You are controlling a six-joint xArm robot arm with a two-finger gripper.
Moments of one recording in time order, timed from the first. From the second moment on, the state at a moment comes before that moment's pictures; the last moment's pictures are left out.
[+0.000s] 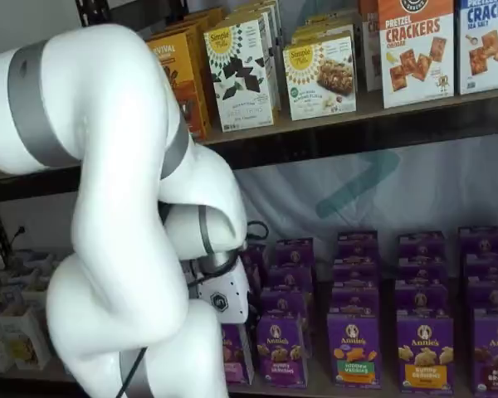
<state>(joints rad) 0.21 -0.39 -0.19 -0.02 0.55 0.24</state>
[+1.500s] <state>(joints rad) 0.34 0.12 -0.38 0.05 0.27 0.30</state>
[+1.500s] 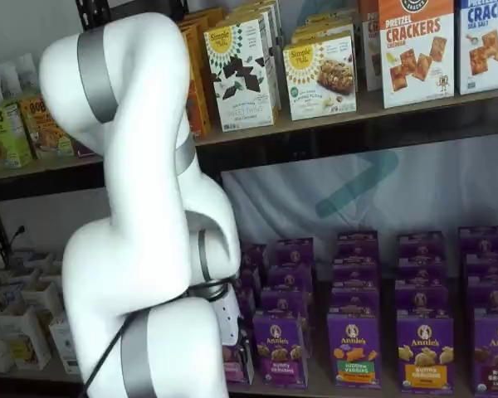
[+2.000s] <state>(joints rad) 0.37 0.22 -0.48 0.04 0.26 0.33</state>
